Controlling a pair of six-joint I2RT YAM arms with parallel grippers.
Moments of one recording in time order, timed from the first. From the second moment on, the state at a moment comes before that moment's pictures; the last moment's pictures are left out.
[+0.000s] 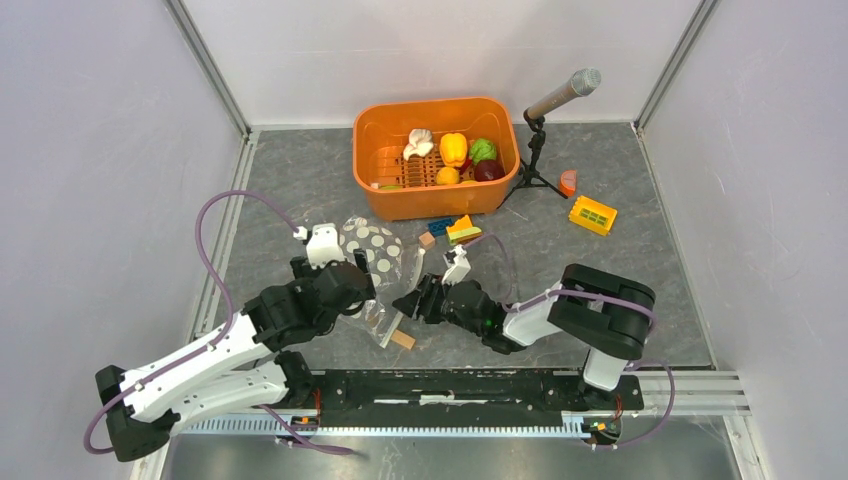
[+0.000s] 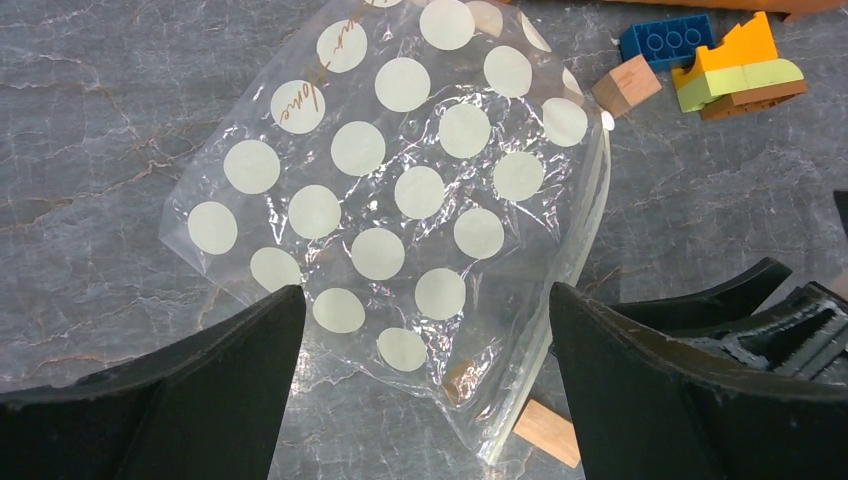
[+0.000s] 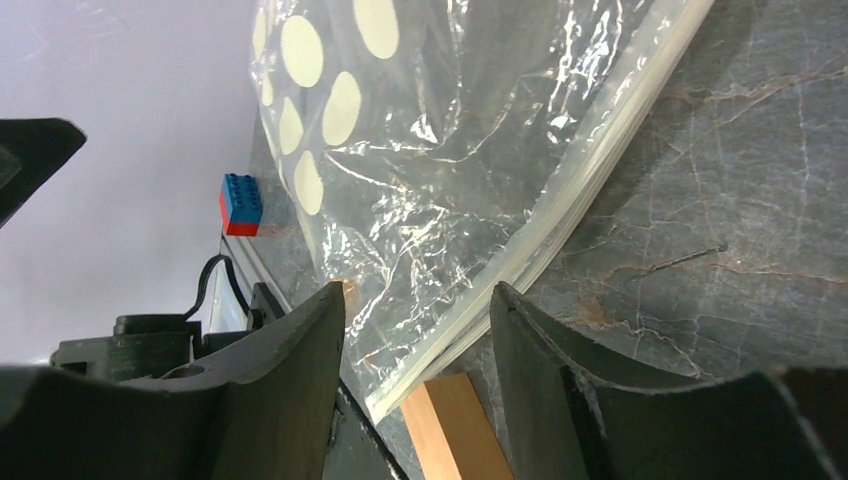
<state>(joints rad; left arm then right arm) -0.99 0.78 0.76 -0.84 -0.78 -0.84 1.12 1.73 0.50 0.90 0.17 1.06</state>
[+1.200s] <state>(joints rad) -0.99 0.79 0.76 -0.87 -0.74 -0.84 1.13 1.91 0.58 1.02 0.32 1.20</state>
